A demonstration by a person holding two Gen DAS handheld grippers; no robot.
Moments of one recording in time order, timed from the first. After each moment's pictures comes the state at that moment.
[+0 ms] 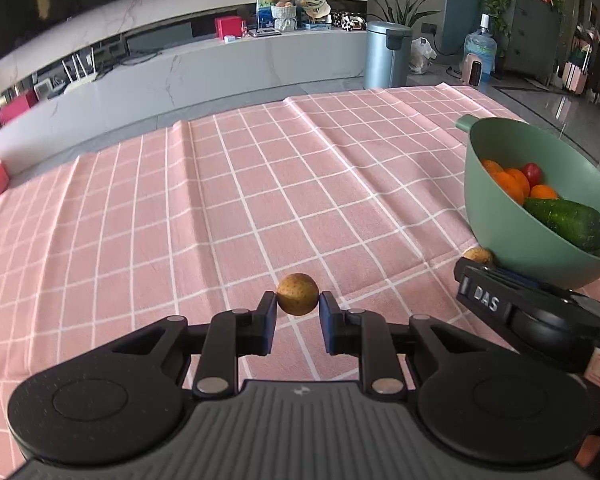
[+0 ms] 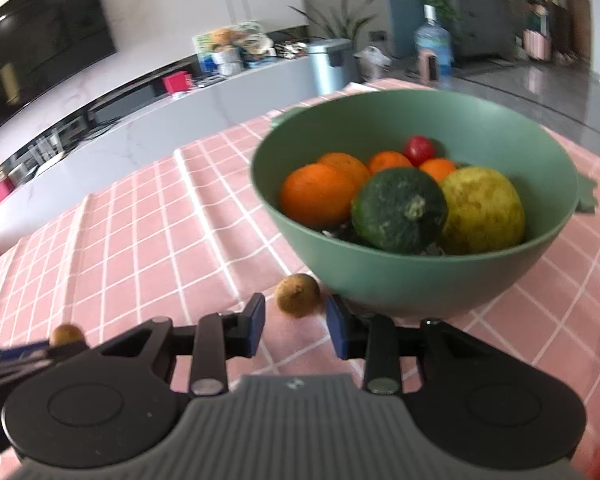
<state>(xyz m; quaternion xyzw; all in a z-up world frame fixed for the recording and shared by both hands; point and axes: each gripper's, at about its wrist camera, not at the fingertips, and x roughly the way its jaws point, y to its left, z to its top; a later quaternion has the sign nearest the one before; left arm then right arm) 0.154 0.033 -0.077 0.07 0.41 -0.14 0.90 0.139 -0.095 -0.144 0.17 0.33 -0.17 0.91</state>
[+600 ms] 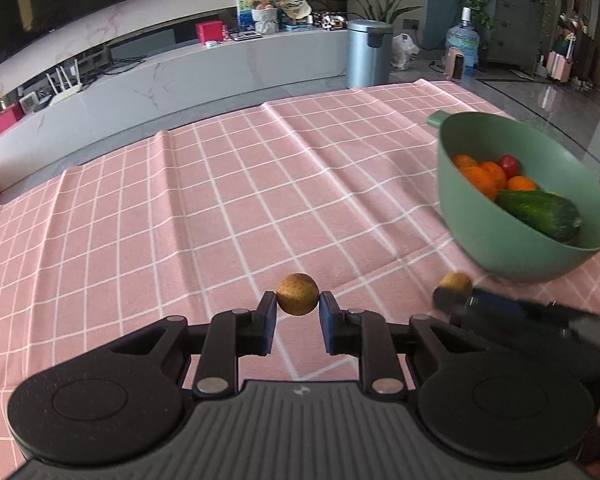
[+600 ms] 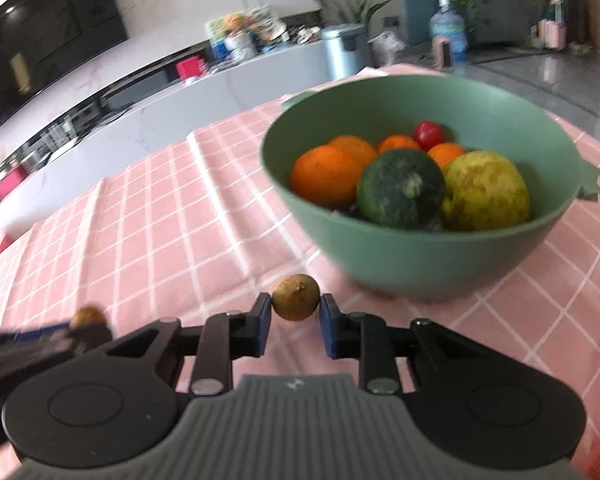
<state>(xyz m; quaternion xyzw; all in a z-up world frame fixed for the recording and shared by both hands) 0.146 0.018 -0.067 0.08 0.41 -0.16 0.90 0.121 -0.101 -0.138 0.18 0.36 -0.10 0.91</state>
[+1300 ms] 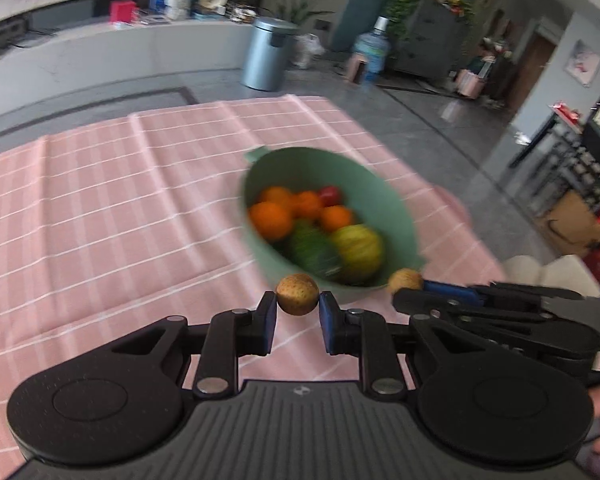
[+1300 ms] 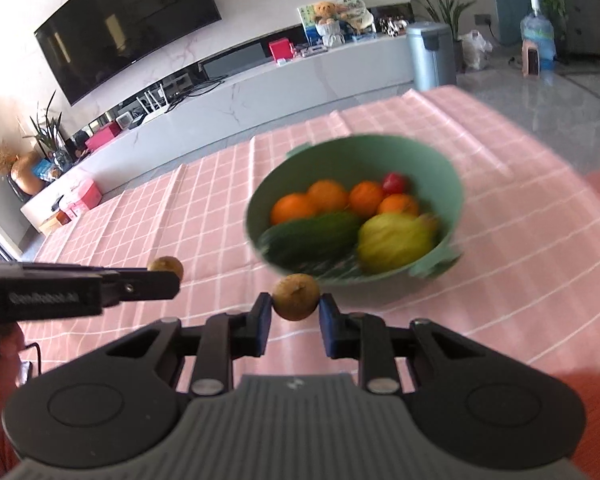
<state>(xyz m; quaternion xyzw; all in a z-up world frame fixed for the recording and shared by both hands) 0.115 -0.045 0.007 -0.02 0.44 -0.31 0.84 0.050 -0.228 -0.050 0.14 0.37 0.04 0.92</state>
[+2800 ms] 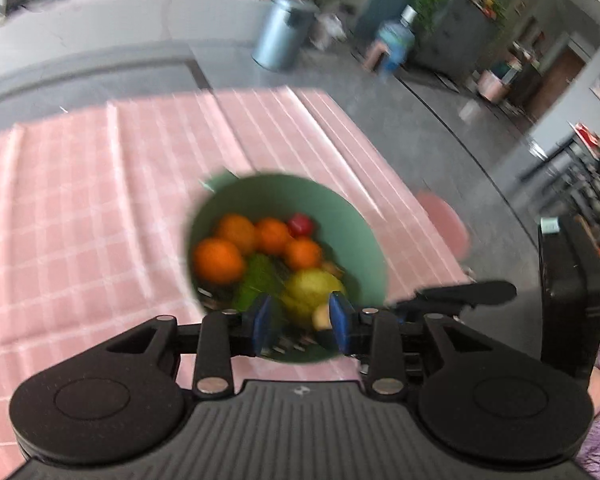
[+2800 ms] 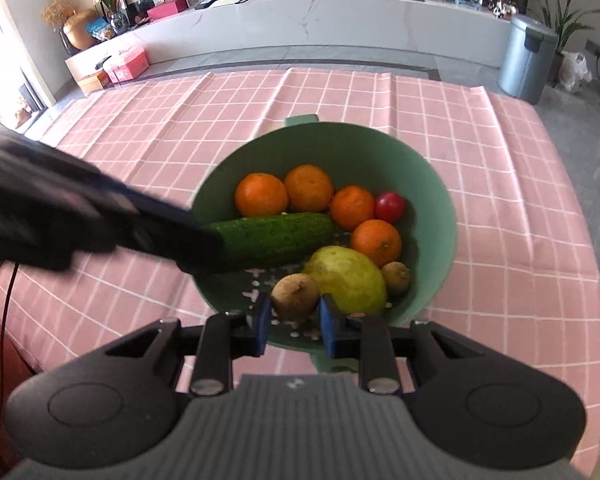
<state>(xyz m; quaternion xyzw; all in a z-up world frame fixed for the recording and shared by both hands) 0.160 -0.103 0.027 -0.04 0.48 -0.26 0.84 0.151 -0.268 -0.058 0.00 0.49 0.17 0.86</state>
